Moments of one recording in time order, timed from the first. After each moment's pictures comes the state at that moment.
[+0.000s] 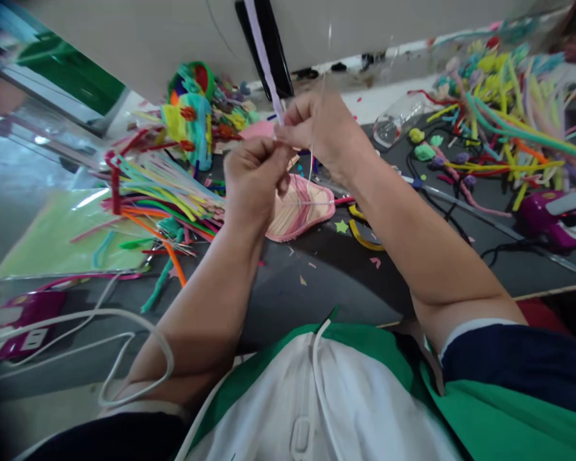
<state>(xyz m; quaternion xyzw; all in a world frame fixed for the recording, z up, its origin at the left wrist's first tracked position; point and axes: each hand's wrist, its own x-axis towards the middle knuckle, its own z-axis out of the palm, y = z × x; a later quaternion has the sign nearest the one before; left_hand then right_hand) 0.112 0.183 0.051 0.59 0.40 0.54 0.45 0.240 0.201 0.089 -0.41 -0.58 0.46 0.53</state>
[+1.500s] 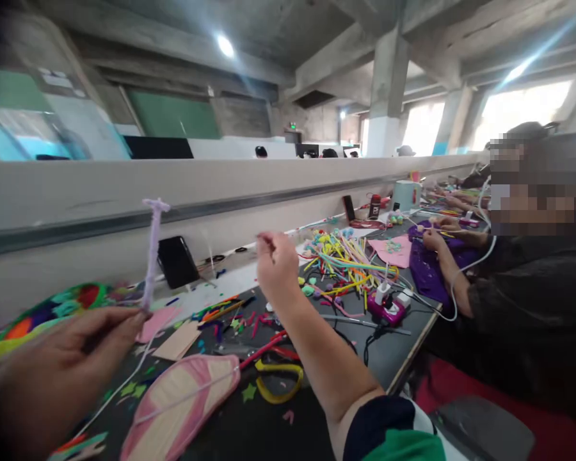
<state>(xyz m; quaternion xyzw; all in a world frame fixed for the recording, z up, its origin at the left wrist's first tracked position) 0.100 0.177 0.163 0.77 0.48 0.42 0.01 0.329 0.174 0.160 -0.49 -0.48 0.06 0.72</state>
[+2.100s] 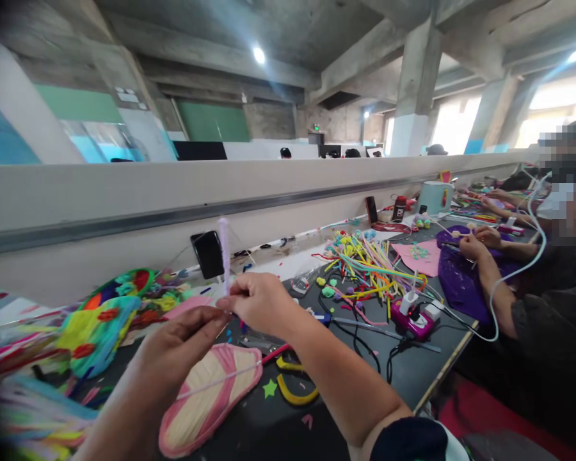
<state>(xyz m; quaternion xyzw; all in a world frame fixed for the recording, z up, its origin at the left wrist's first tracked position) 0.128 0.164 0.139 0.73 0.40 0.42 0.36 0.283 0.157 0.151 -0.45 -0.65 0.31 0.53</state>
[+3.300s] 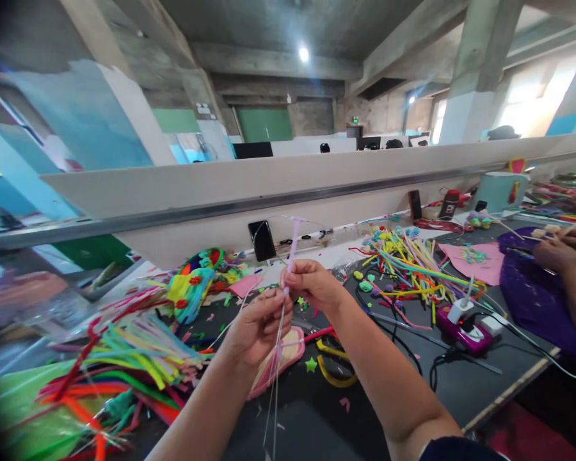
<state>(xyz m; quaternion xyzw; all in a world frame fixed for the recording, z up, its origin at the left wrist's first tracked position) 0.147 0.156 0.127 0.46 0.23 0.40 0.76 0.291 0.185 0.124 -0.18 -0.55 0.61 0.54</state>
